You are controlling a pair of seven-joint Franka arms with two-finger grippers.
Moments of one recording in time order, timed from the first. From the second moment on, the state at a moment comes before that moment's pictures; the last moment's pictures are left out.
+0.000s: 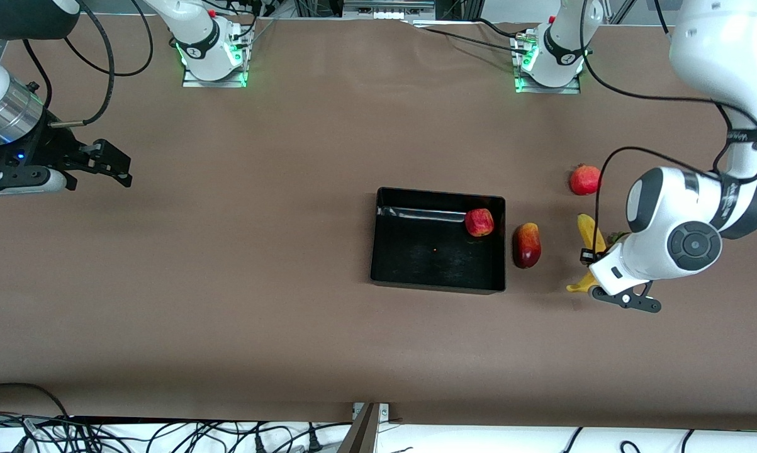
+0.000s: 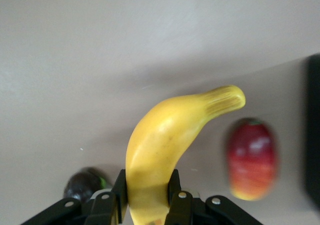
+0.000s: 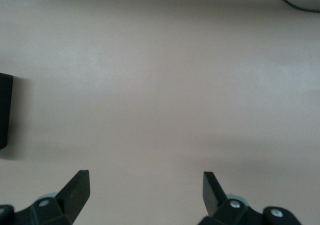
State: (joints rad) left arm 0.03 0.58 -0.17 -1.47 0.19 1.88 -0.01; right arm -0.01 0.07 0.13 -1.59 -0.01 1.74 0.06
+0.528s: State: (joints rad) left arm -0.33 0.67 -0.18 -1.43 0.12 2.02 -0.42; right arm -0.01 0.07 0.13 -1.59 -0.01 1.76 0.06
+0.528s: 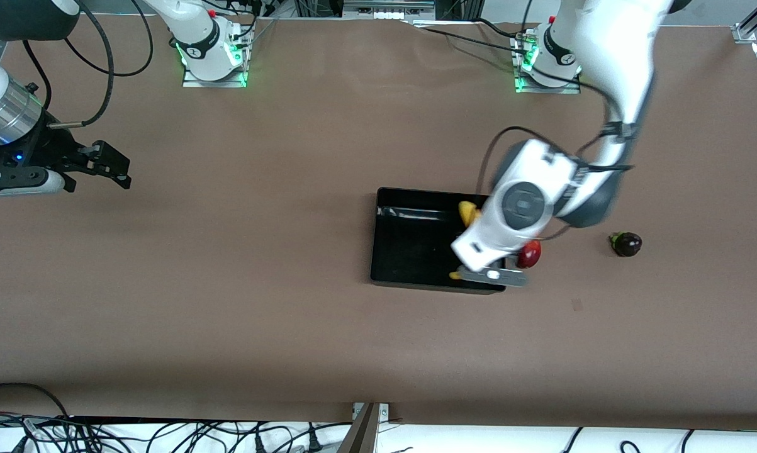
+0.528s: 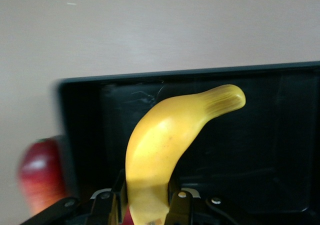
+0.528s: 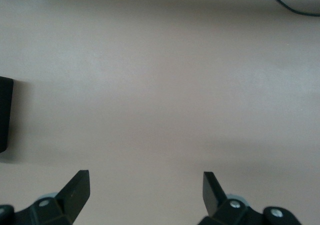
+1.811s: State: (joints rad) left arm -0.22 0.51 -0.15 -1.36 0.08 1.74 -0.44; right arm -0.01 0.08 0.13 -1.59 -0.01 1.76 0.06
